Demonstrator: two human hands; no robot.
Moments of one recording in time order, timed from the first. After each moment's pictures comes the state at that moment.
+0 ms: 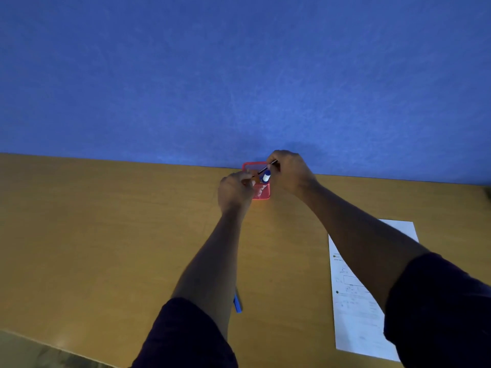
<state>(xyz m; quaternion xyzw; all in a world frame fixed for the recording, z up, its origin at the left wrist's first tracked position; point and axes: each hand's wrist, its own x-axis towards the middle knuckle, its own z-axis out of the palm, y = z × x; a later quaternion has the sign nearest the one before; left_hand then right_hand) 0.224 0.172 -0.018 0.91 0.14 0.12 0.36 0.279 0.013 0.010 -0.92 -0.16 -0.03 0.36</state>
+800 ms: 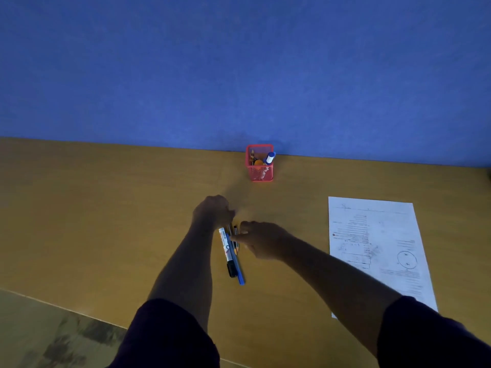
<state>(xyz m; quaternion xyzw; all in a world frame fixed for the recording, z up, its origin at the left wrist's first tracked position) 0.147 0.244 -0.035 0.97 0.10 -0.21 0.07 0.113 0.054 -0.054 -0.86 -0.48 0.15 0.10</state>
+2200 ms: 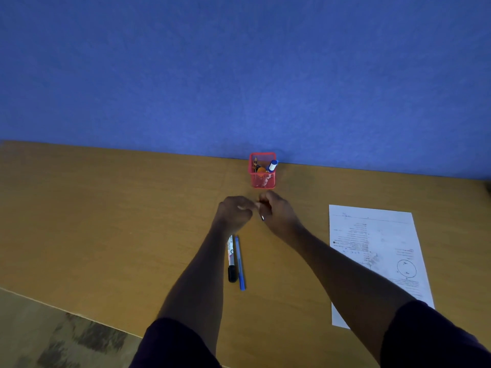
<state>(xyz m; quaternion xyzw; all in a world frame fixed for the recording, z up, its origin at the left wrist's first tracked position) 0.137 0.200 -0.023 0.92 0.11 -0.08 0.38 0.147 0.042 -0.028 -0.87 -0.15 0.07 0.47</state>
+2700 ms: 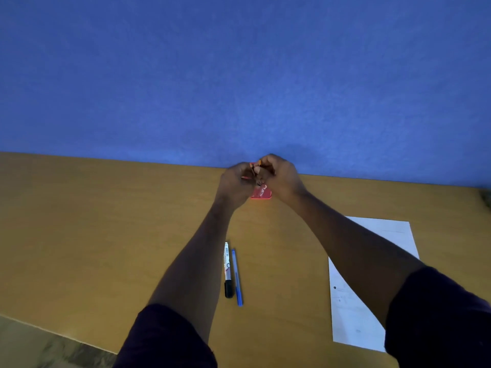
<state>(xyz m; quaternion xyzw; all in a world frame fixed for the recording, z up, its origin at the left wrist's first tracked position) 0.209 0.182 0.031 0.87 0.05 0.05 0.48 0.236 0.036 0.031 -0.83 -0.12 -0.01 0.55</state>
